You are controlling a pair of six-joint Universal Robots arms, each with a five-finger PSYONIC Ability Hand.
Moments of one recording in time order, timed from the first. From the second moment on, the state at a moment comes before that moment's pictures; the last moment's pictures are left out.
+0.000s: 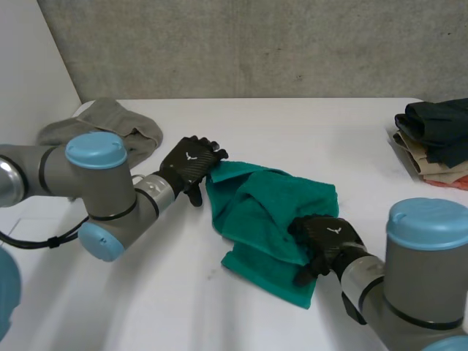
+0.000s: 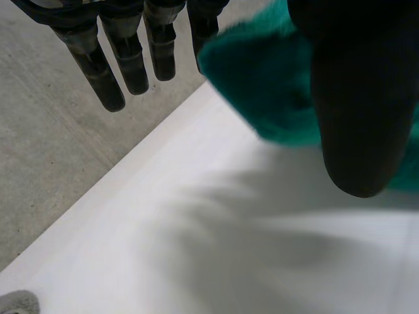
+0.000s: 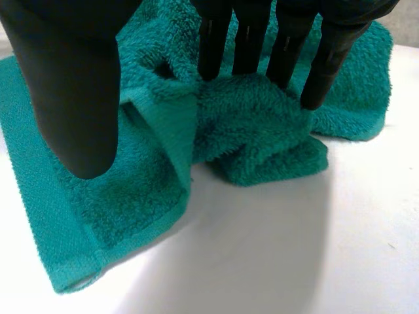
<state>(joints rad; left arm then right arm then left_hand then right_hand) 4.28 -2.36 -1.20 3.35 -1.24 3.60 2.10 -1.19 1.83 -0.14 1.54 3.21 0.29 0.29 0.29 0.28 0.10 0.46 0.46 0.46 0.47 0.29</state>
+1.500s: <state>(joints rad) 4.35 -2.09 -1.67 3.59 -1.01 3.66 2.01 -1.28 1.61 -0.05 1.60 2.58 0.50 0.49 0.50 0.48 0.30 1.07 1.16 1.18 1.20 0.96</state>
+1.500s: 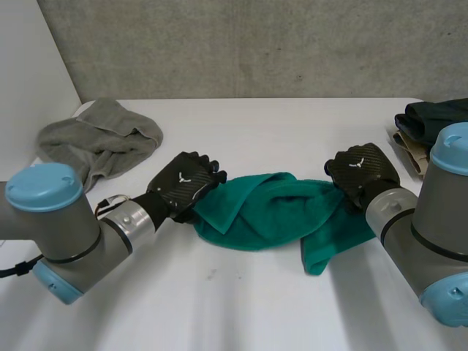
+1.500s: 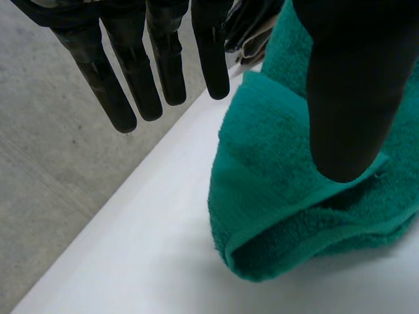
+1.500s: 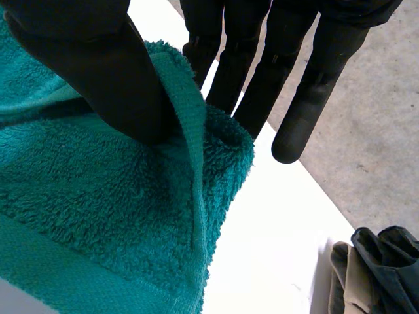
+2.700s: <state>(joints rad) 4.21 -1.99 -1.66 3.57 -1.21 3.47 1.88 -1.35 1.39 0.25 1.57 2.42 0.33 0.35 0.35 0.34 0.16 1.07 1.17 1.19 1.20 0.97</state>
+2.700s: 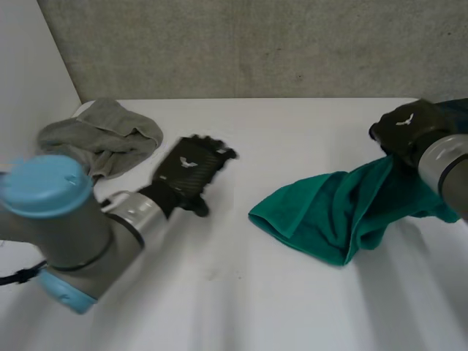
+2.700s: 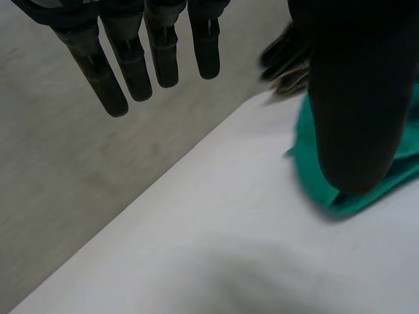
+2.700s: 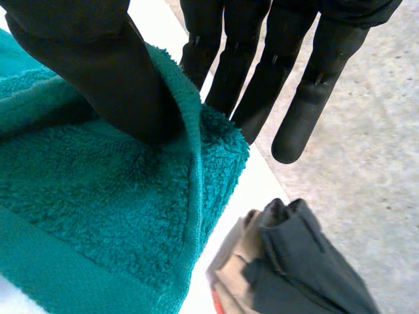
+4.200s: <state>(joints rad) 4.41 -1.82 -1.52 3.19 -1.64 3.60 1.87 -1.39 1.35 0.43 1.57 2.17 1.16 1.20 1.19 1.20 0.98 1.10 1.17 1.19 1.20 1.02</state>
